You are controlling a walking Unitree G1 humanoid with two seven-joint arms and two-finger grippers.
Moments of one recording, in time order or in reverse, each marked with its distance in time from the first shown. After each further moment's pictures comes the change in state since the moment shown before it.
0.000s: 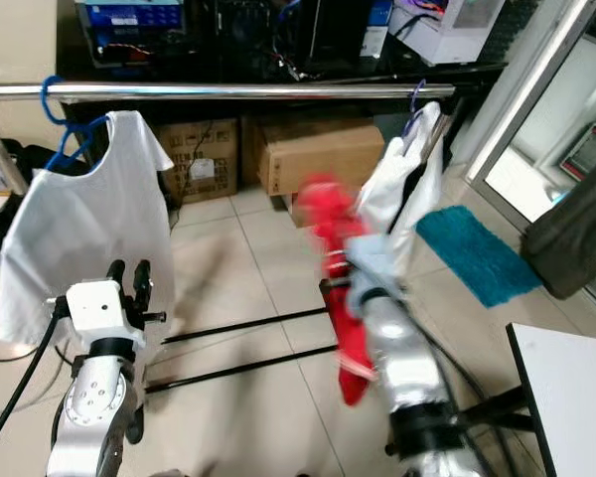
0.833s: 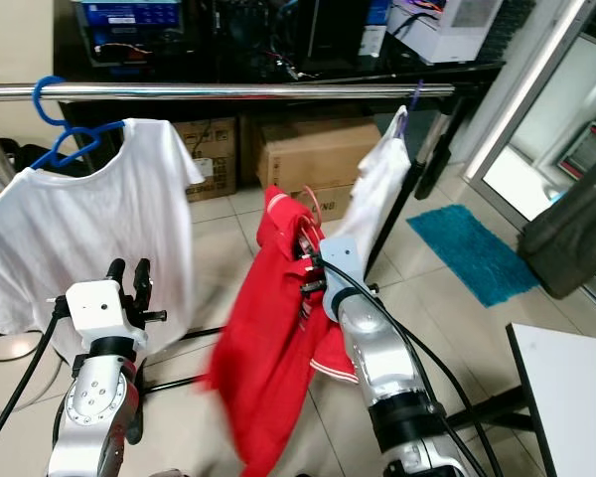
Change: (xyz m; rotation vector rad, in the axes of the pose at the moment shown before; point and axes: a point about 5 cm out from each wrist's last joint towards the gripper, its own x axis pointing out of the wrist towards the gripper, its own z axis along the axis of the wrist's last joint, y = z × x) left arm 0.000 0.000 0.001 -0.006 -0.007 0.003; right arm 0.014 0.014 -0.002 0.001 0.064 -0.007
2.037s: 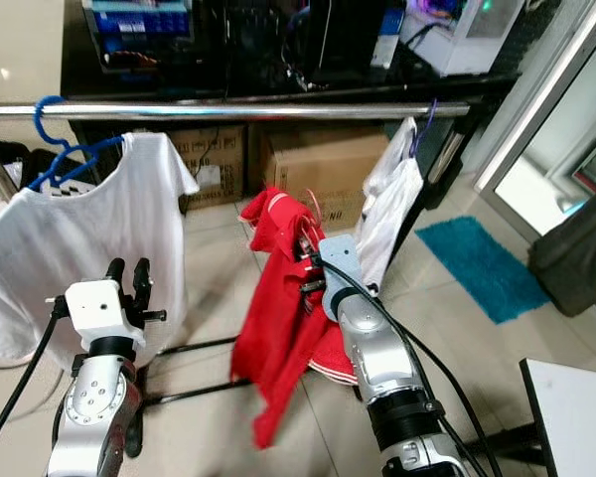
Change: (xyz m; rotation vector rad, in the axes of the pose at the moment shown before) left arm 0.000 0.000 0.000 -0.002 -0.004 0.000; right arm 0.000 0.000 -0.001 0.001 -0.005 -0.002
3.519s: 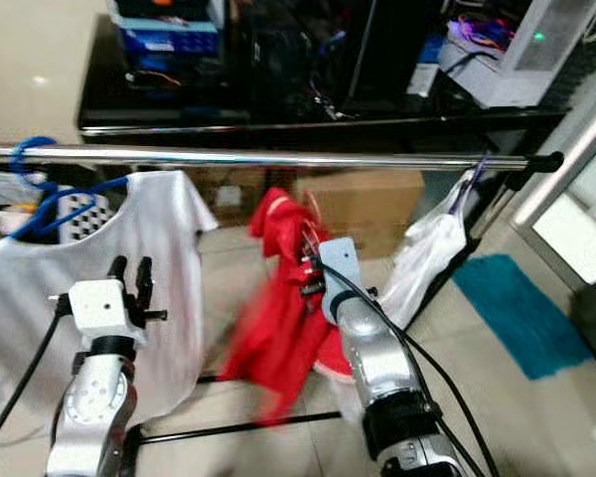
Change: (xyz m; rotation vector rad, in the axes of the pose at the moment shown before) left arm 0.000 -0.003 0.000 0.028 -0.013 -0.031; right arm 0.001 -0.002 -0.007 -0.001 0.011 -0.021
